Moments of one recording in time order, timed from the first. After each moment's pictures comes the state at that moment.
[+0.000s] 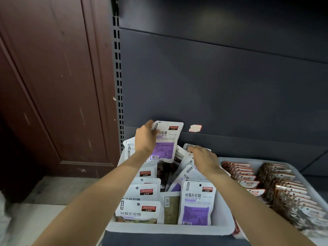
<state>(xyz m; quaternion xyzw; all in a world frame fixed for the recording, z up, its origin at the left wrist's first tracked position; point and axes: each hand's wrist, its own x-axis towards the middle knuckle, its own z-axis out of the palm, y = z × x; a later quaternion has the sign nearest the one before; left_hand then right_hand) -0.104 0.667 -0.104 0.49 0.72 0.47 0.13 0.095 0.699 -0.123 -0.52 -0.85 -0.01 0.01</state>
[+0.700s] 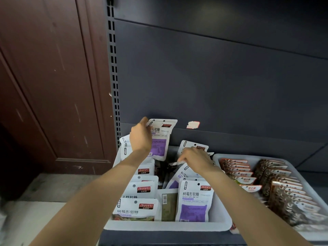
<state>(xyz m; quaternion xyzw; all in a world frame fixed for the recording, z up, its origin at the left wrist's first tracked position) -0.103 0.673 -0.115 0.43 0.76 0.49 0.09 0.090 0.704 -0.133 -0.43 -0.90 0.04 -0.03</state>
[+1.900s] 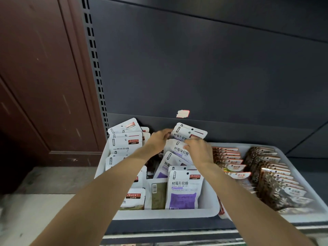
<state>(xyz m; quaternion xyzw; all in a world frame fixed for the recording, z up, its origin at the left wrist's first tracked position) -0.042 0.689 -0.150 0.64 0.65 0.28 0.29 0.119 0.694 -0.134 -0.55 -0.83 -0.02 0.06</state>
